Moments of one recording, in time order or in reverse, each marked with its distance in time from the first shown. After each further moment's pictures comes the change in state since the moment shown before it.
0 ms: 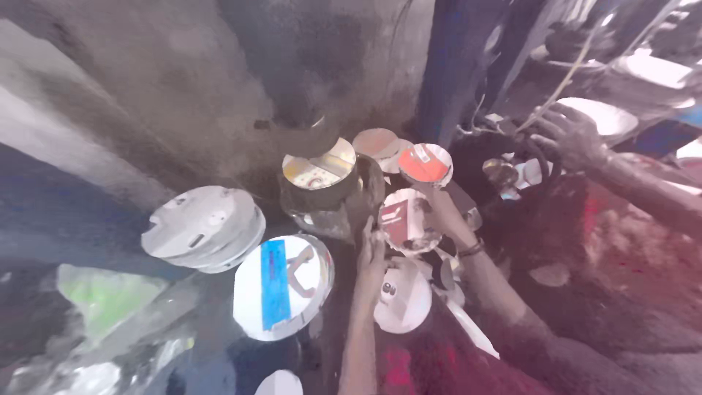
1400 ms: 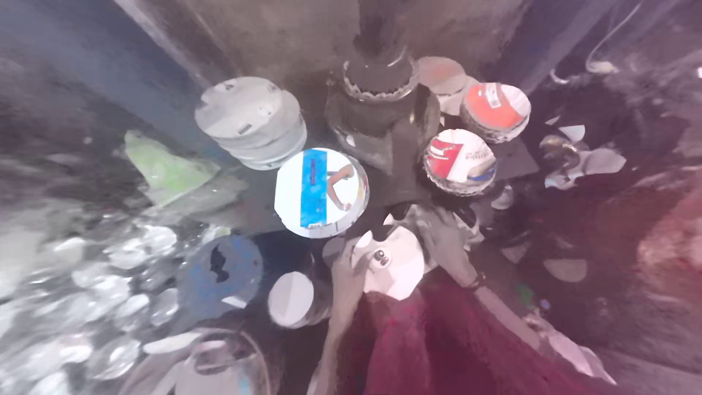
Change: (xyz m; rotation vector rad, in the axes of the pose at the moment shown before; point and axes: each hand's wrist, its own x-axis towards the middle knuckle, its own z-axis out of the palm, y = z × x) left_hand -0.129 -0.083 -0.086 0.341 0.398 0.011; right_hand -0.125 0.031 0.122 -0.164 0.011 -0.218
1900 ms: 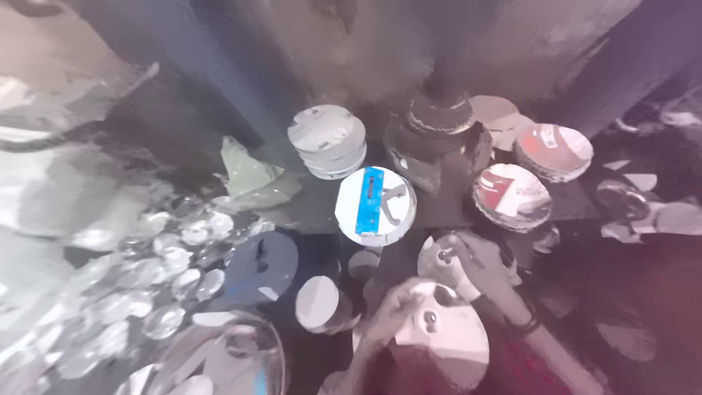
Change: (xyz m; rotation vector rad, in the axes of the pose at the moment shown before) left_hand -0.025 -0.005 -0.009 -0.432 -0.508 0.071; right_hand 0.026 -0.058 -0.034 0.434 -0.081 -0.206
